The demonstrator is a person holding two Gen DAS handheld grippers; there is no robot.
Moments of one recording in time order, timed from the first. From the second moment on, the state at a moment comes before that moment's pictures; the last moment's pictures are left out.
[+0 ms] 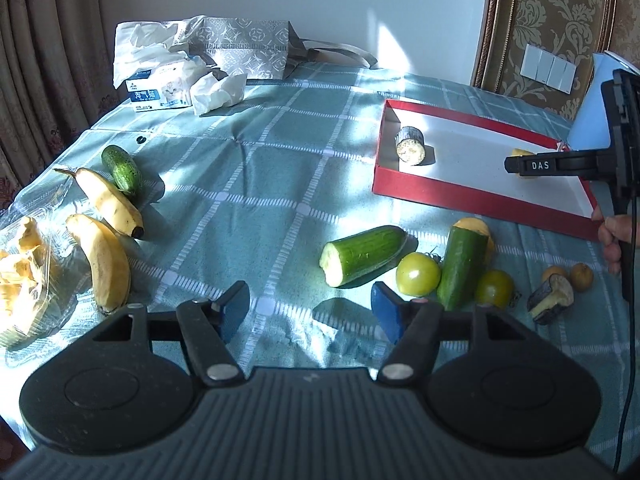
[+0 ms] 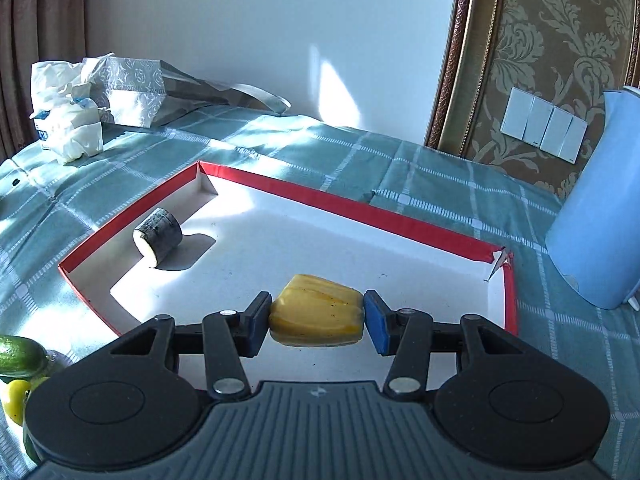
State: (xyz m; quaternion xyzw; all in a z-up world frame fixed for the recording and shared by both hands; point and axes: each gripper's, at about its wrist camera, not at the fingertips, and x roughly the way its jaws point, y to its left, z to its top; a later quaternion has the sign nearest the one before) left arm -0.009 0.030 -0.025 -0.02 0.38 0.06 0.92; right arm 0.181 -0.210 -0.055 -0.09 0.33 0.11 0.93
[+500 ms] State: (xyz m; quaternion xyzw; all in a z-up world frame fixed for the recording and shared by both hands) left arm -0.013 0.023 -0.032 -0.02 0.40 0.05 0.92; right arm 0.198 -0.191 -0.072 -0.12 0.32 0.13 0.93
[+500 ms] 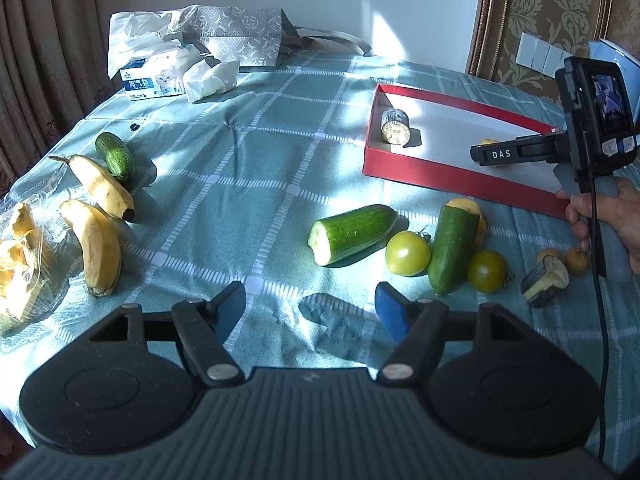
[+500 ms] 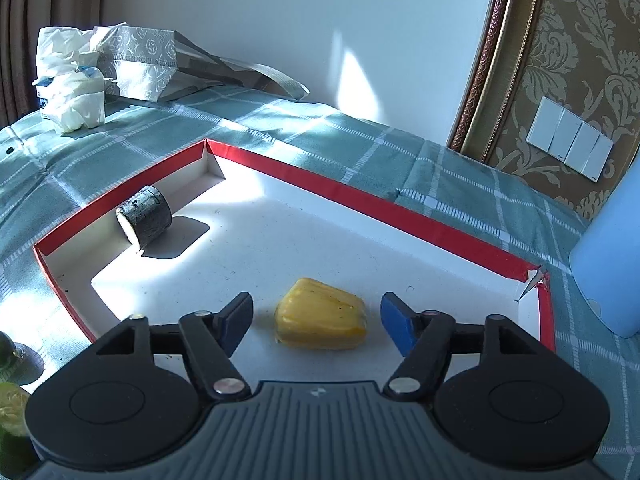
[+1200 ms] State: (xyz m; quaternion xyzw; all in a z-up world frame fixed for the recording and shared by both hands) left arm 0.016 0.013 -0.040 0.08 0.37 -0.08 0.92; right arm -0.004 -0.258 -0.049 -0.08 0.29 0.10 0.95
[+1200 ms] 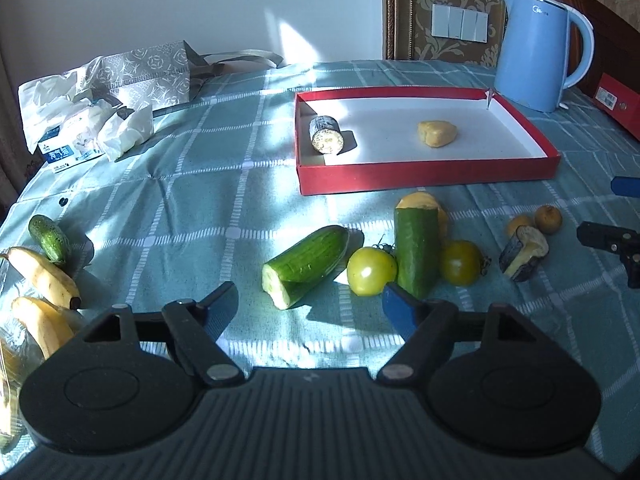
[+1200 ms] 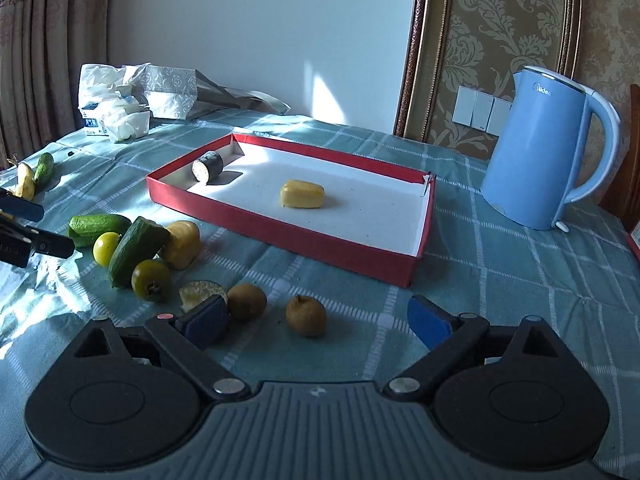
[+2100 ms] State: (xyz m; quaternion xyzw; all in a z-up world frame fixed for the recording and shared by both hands) left arm 0.076 0.044 -0.067 0.16 0.39 -0.22 0.88; right arm -0.039 -0.268 -0.061 -0.06 0.33 0.02 0.94
